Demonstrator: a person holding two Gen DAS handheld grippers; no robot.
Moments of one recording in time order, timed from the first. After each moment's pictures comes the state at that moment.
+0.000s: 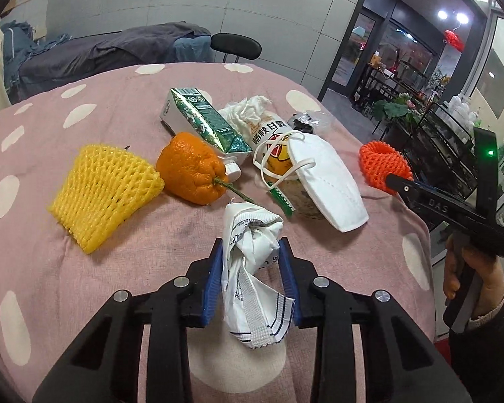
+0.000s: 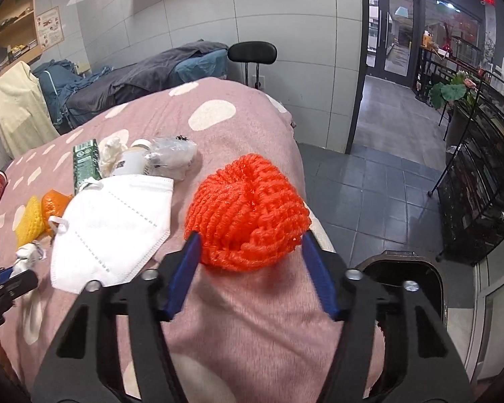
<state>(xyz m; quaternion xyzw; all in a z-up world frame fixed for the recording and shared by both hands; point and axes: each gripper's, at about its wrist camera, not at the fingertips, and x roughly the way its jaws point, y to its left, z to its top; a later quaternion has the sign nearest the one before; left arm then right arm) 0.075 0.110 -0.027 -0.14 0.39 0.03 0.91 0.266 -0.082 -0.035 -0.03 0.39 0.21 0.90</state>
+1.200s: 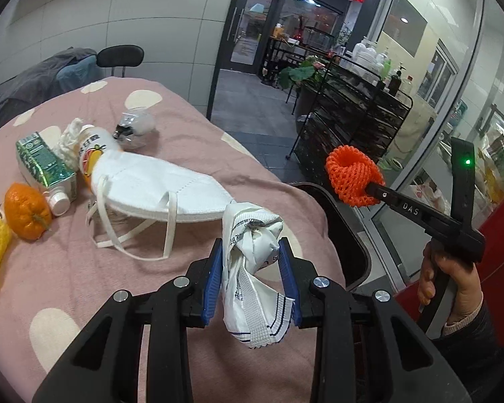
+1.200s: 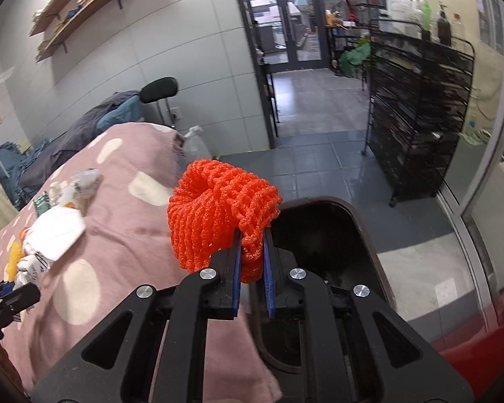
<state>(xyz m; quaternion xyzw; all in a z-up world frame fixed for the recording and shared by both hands) 0.103 -0.020 -0.015 -0.06 0.39 -0.17 0.90 0.188 -0.256 -0.046 0.10 0.36 0.05 0.93</state>
